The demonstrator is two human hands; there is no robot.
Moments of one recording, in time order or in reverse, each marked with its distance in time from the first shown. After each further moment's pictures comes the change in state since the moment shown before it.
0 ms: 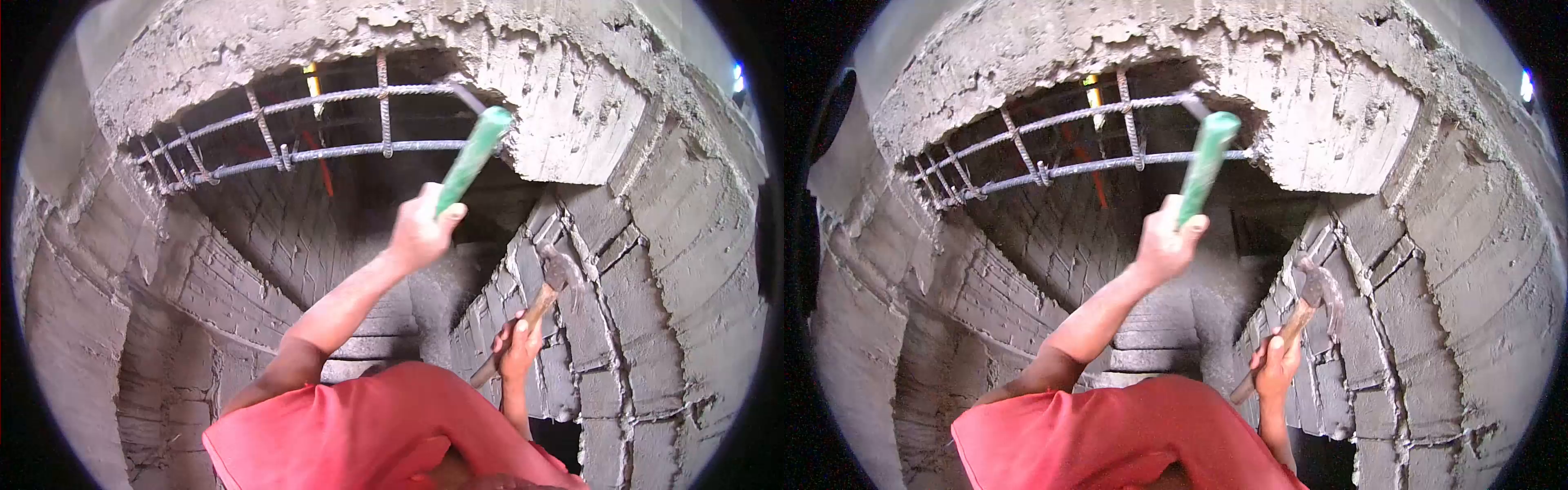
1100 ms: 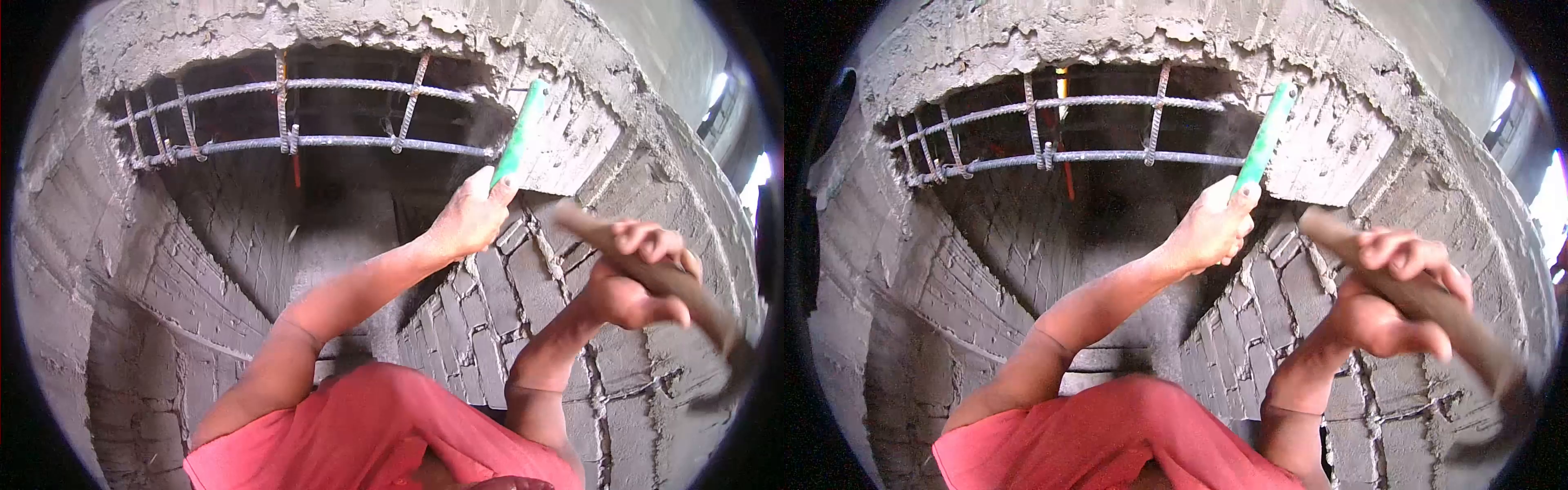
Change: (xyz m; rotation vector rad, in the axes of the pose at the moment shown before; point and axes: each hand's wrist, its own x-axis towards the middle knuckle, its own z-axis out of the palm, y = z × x) left_hand 0.034 0.073 -0.011 -0.884 -0.319 -0.491; right_hand 0.073 -0.229 0.133 0.214 -0.329 -1.178
